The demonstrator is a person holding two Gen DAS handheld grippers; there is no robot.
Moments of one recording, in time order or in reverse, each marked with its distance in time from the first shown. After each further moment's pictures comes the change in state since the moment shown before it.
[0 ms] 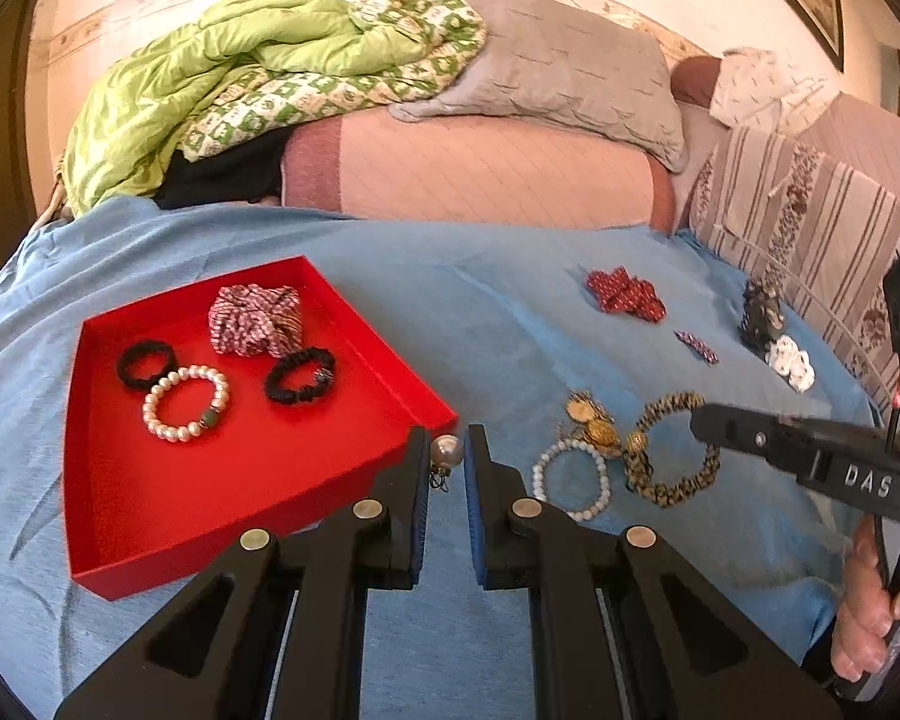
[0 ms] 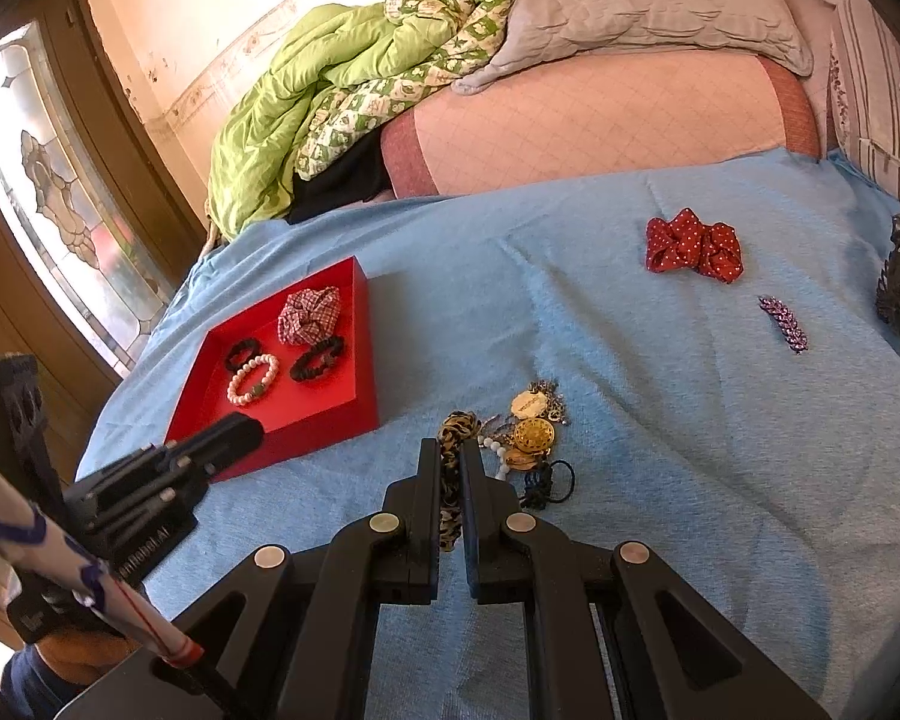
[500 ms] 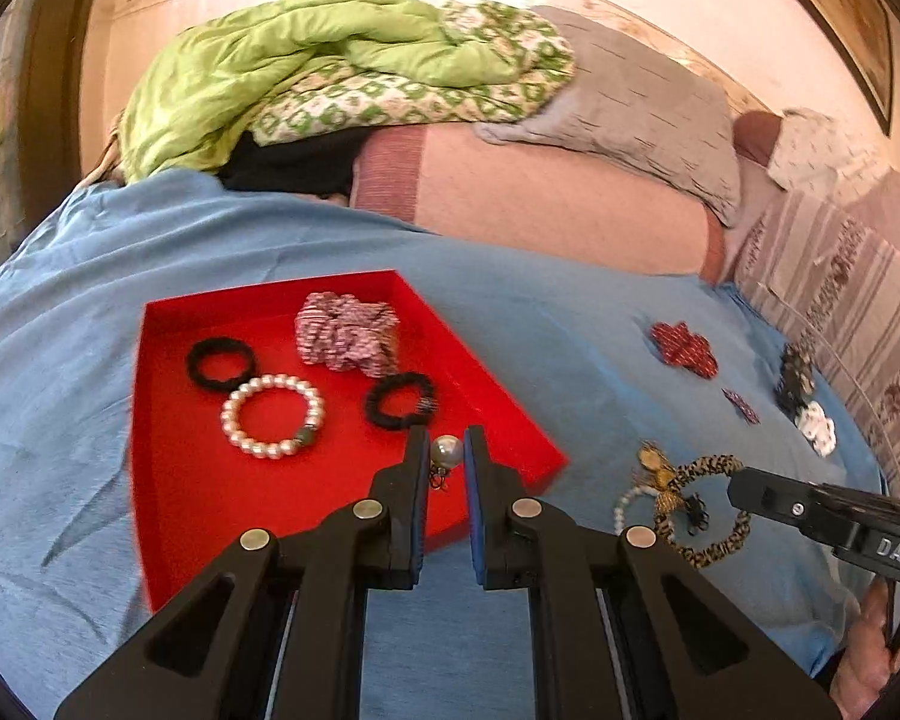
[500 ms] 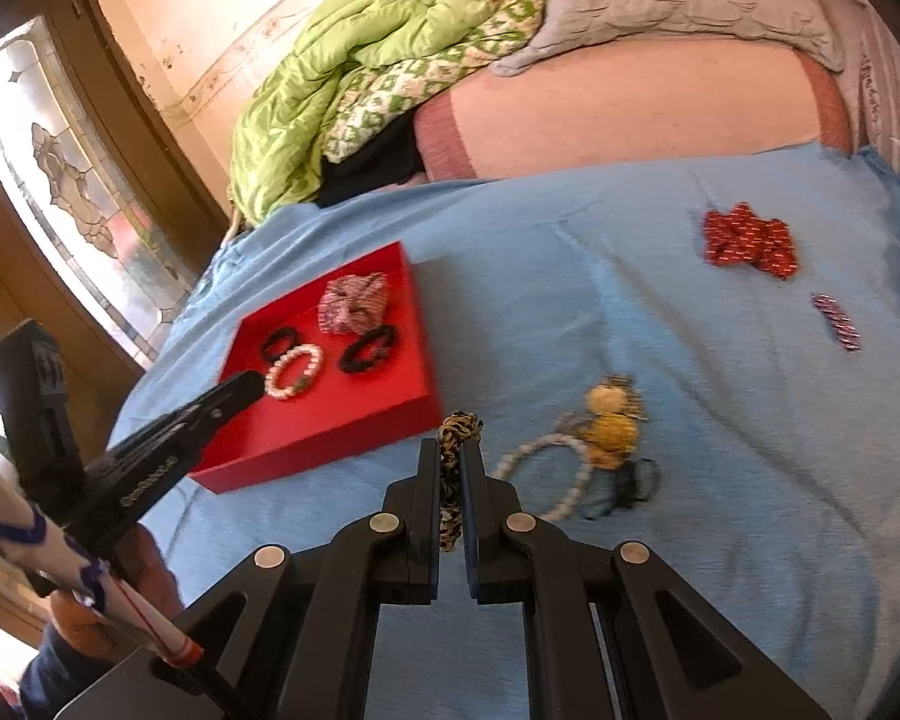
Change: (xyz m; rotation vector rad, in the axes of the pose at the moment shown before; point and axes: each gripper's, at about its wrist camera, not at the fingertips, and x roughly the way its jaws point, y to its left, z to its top) left arm -0.008 0.068 0.015 -0.143 -0.024 0.050; right arm 0.017 0.045 0.011 -0.004 0.041 0.072
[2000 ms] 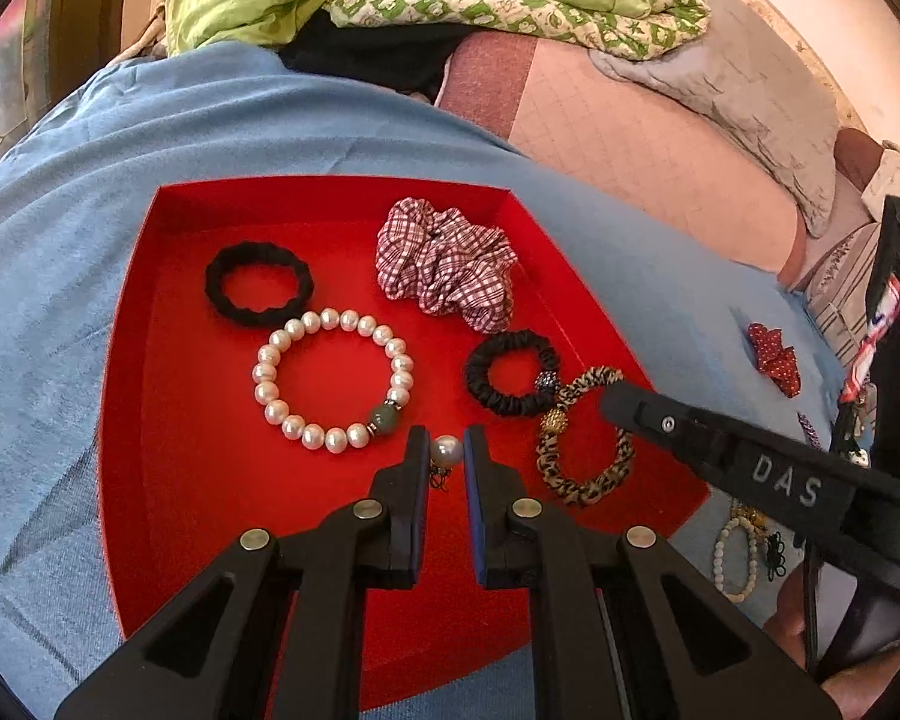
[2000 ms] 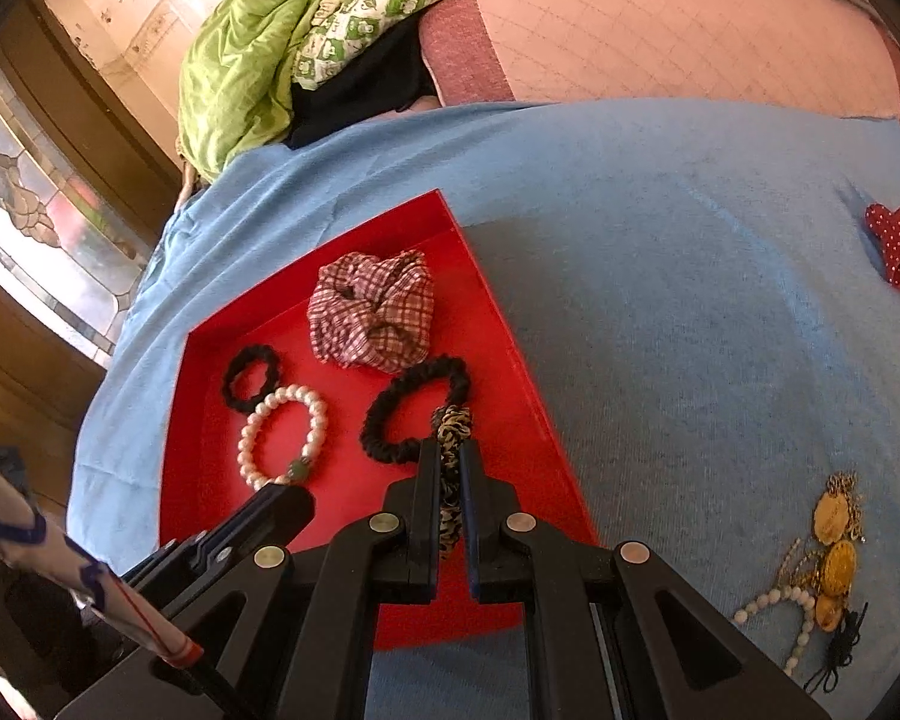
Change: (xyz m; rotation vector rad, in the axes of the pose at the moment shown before) left arm 0.078 0.060 0.006 -0.173 0.208 0.062; right arm 0.162 0.048 0.059 0.057 0.172 -0.079
